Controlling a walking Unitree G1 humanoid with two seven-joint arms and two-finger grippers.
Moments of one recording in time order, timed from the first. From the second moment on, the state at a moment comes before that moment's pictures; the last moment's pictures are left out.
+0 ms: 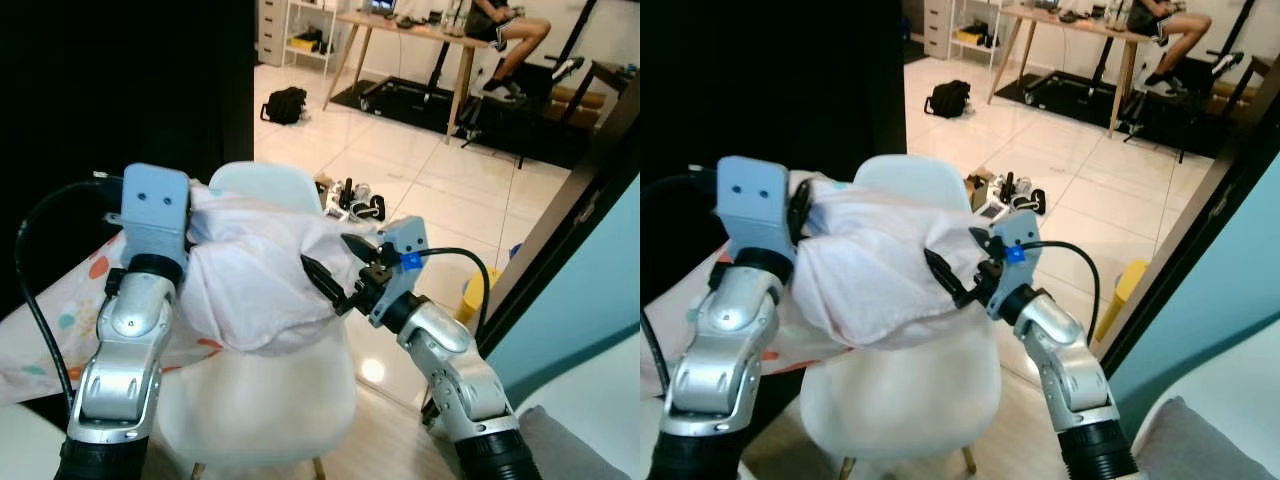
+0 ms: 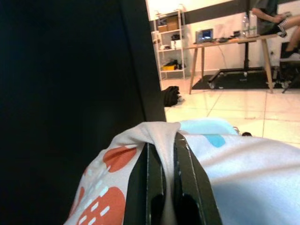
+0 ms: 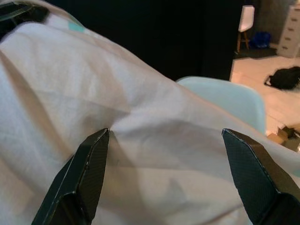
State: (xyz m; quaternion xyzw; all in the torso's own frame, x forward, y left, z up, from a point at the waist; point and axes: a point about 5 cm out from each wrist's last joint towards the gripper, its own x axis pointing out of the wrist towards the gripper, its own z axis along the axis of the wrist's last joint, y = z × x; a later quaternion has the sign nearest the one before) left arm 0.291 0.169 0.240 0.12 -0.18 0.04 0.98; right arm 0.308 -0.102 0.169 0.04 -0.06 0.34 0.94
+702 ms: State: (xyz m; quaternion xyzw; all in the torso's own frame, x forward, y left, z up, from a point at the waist) left arm 0.300 0.146 0.188 0.13 -0.05 0.00 0.99; right arm 0.310 -0.103 0.166 0.03 -0.03 0.33 0.94
